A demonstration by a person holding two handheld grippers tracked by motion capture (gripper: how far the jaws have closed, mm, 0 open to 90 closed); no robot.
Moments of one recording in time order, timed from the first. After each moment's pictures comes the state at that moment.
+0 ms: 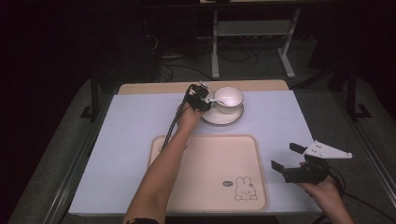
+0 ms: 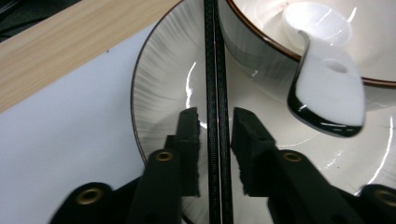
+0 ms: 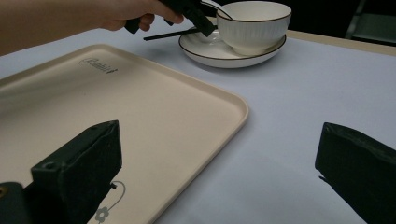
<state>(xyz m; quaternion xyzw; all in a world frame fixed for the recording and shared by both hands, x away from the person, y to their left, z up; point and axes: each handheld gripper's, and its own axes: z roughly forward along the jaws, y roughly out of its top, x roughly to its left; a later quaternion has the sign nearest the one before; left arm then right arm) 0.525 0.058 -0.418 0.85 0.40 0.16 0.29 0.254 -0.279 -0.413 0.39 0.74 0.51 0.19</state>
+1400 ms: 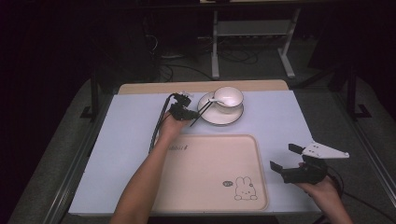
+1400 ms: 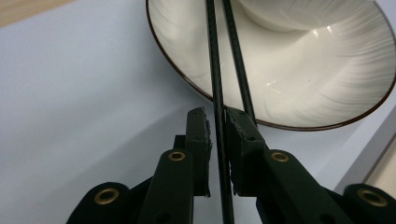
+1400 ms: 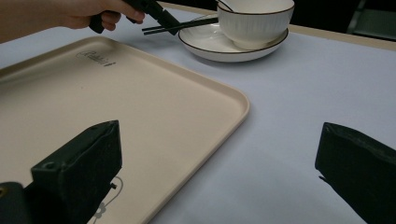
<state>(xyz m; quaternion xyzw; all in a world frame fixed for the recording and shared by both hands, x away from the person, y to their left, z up) 0.494 0.120 -0.428 0.84 0.40 0.09 0.34 0.256 -0.277 -0.415 0.39 0.75 0.50 0.19</state>
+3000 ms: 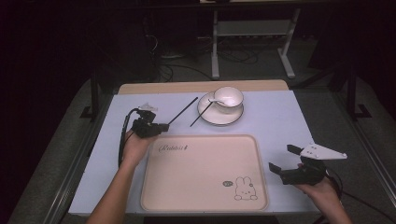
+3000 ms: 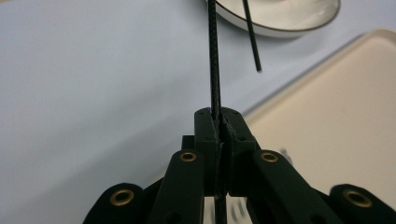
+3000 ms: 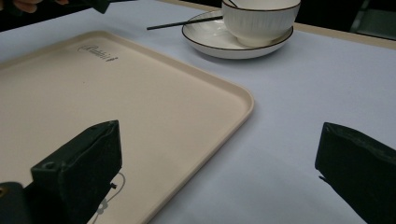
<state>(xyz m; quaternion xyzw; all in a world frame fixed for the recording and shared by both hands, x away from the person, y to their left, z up) 0.393 0.222 -0.393 0.82 0.43 0.10 0.37 0.254 -0.273 -0.418 0.39 0.76 0.49 0.19</state>
